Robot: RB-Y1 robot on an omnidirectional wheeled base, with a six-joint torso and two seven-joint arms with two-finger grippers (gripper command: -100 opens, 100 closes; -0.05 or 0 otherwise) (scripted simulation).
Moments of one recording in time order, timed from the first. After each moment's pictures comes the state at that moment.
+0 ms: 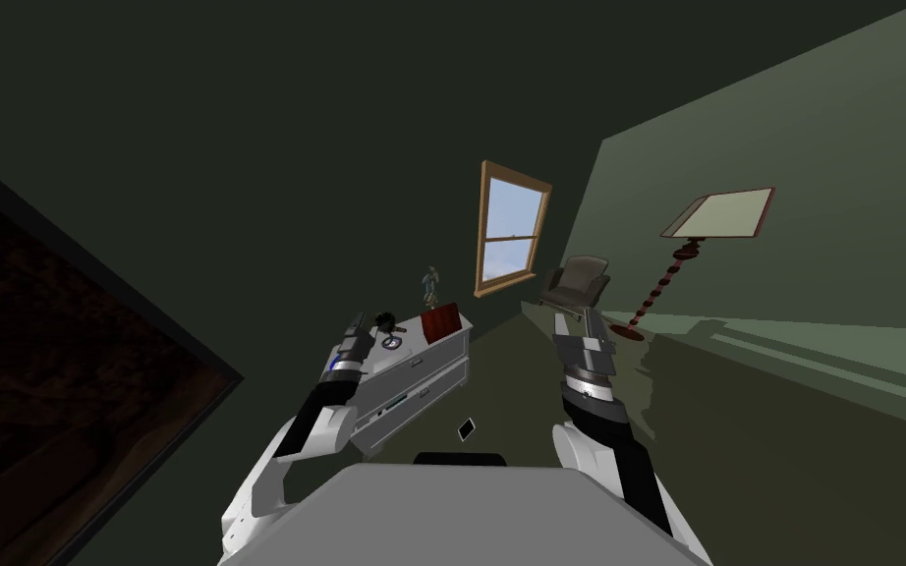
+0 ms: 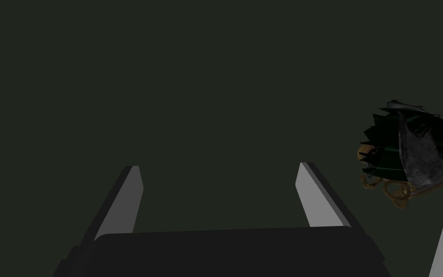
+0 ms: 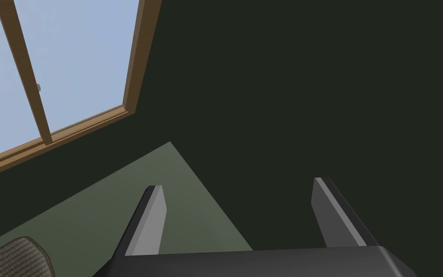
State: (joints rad) left arm 0.37 0.18 0.13 -2.13 0.15 -0.11 0.10; right arm 0.50 0.00 -0.02 -2.25 -0.11 -0.60 -0.01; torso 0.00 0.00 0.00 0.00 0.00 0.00
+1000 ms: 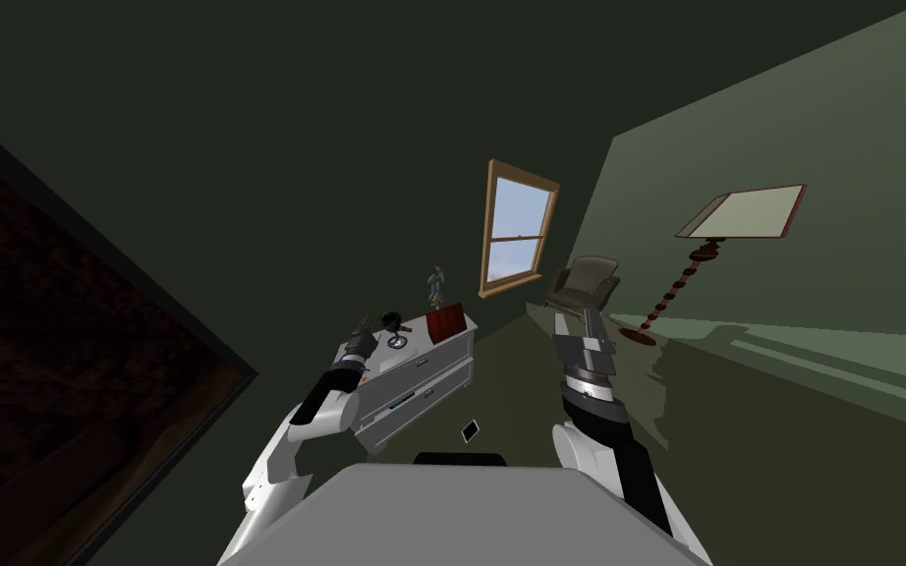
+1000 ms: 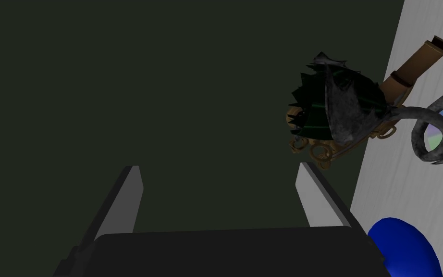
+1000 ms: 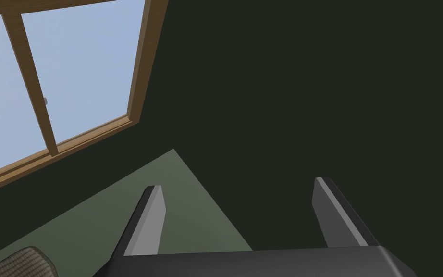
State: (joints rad) left arm 0.27 0.20 0.18 -2.04 0.21 0.15 0.16; right arm 0.50 0.00 -0.02 -2.25 -0.11 -0.60 -0.01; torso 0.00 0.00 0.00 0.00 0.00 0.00
